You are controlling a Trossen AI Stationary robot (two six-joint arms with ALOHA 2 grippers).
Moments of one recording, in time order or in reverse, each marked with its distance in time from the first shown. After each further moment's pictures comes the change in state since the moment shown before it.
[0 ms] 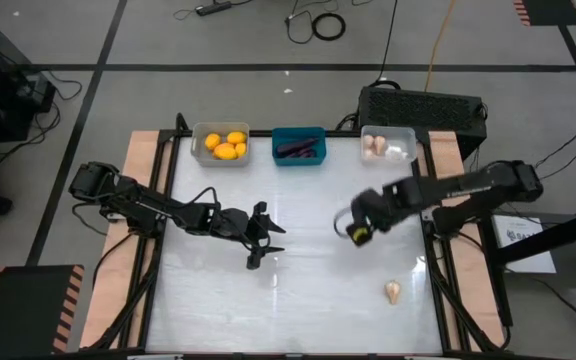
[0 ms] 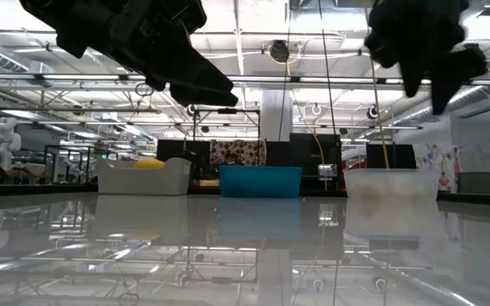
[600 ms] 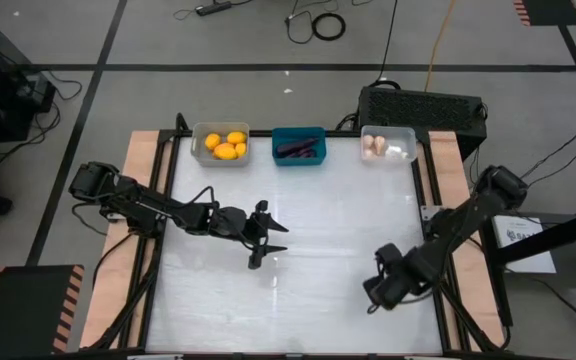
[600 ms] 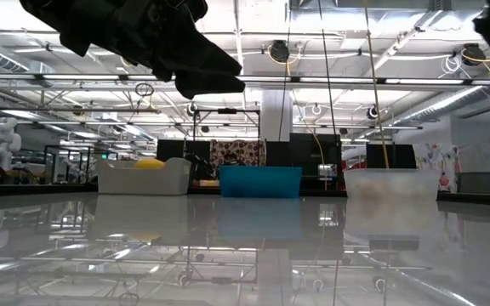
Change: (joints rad) left arm -0.001 0.000 0.000 0.081 0.000 -0.007; right arm 0.636 0.183 0.001 0.005 -0.001 0.747
